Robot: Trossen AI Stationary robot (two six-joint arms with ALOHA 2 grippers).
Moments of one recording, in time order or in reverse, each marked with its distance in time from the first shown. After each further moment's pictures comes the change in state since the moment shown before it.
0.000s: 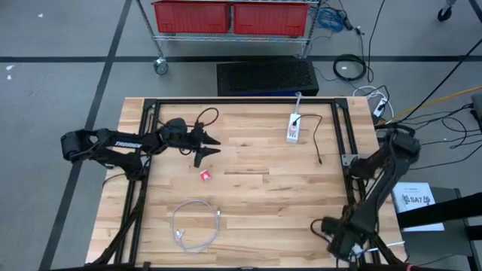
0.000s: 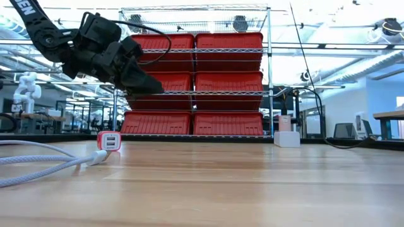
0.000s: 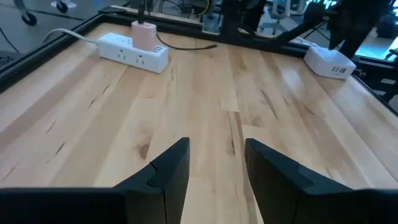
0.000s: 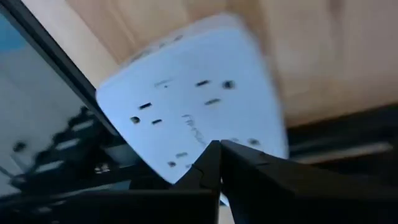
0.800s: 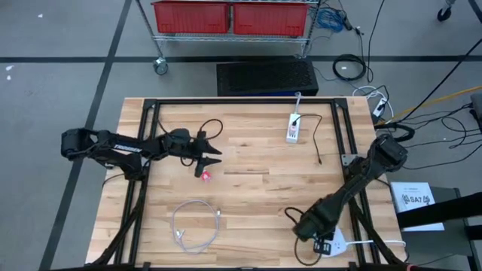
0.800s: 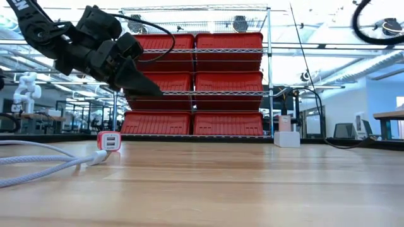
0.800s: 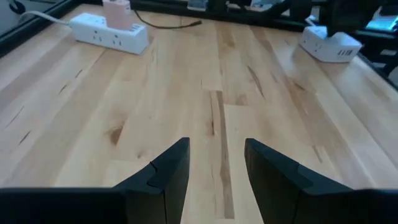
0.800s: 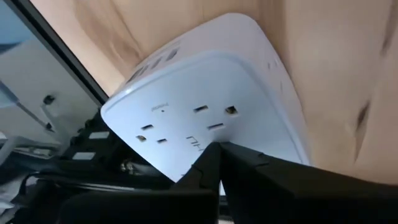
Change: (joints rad) left arm -0.173 0.000 0.000 -0.061 -0.156 0.010; right arm -0.326 0.179 0.007 0.057 -0.132 -0.449
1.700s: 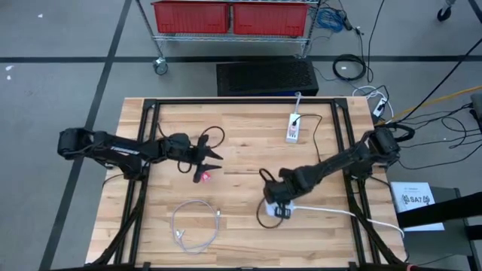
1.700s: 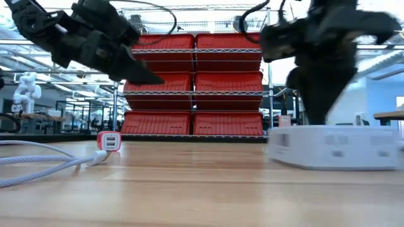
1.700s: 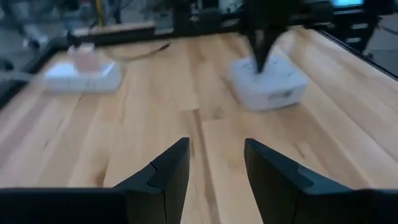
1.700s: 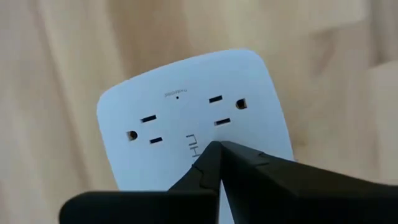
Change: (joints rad) left arm -0.107 -0.041 0.032 -0.029 -0.030 0.177; right arm -0.377 0.002 0.087 0.139 0.530 -0.453
